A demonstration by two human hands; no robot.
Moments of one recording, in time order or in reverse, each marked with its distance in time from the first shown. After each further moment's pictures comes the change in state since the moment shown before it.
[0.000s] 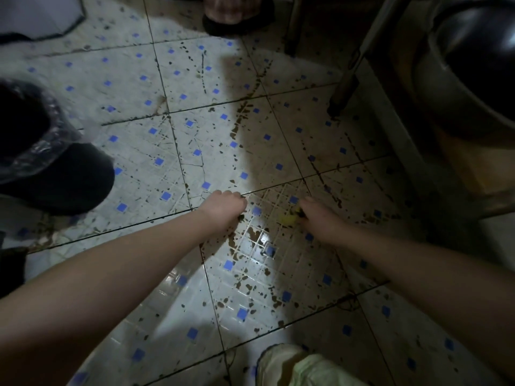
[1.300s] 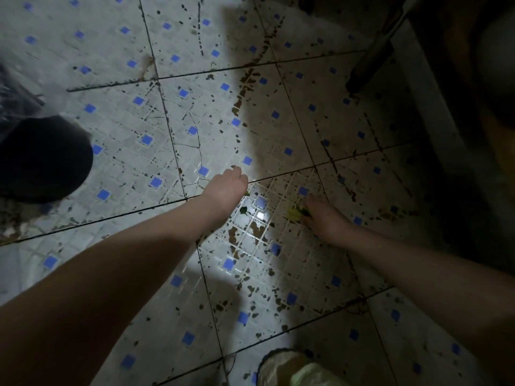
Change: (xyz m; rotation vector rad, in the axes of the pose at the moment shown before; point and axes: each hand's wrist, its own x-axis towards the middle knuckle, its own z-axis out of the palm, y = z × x) left_hand 0.042 -0.014 0.030 -0.098 -0.007 -0.130; right_hand 0.026 -0.003 0.016 0.007 -0.141 0.161
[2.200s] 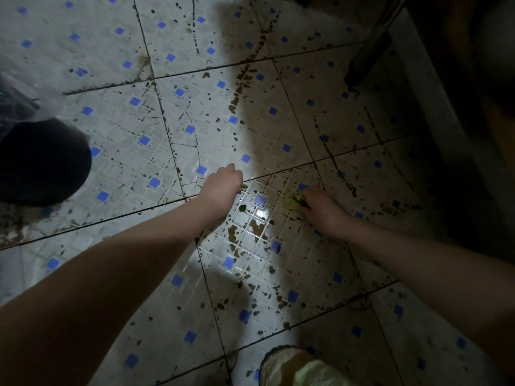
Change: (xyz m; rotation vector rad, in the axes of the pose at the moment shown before) left_hand 0.002 -0.001 0.002 -0.230 0.096 -0.113; right_hand 0.003 -0.003 -0.004 0.069 0.056 -0.024
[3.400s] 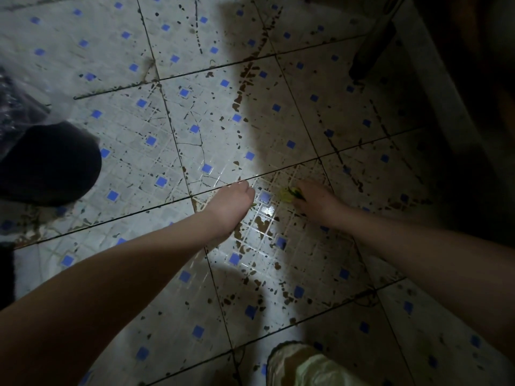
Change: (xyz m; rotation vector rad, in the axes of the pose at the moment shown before) left_hand -0.023 0.007 0.019 0.207 -0.081 0.220; right_hand 0.017 -0.010 0.004 0.038 -0.012 -0.031
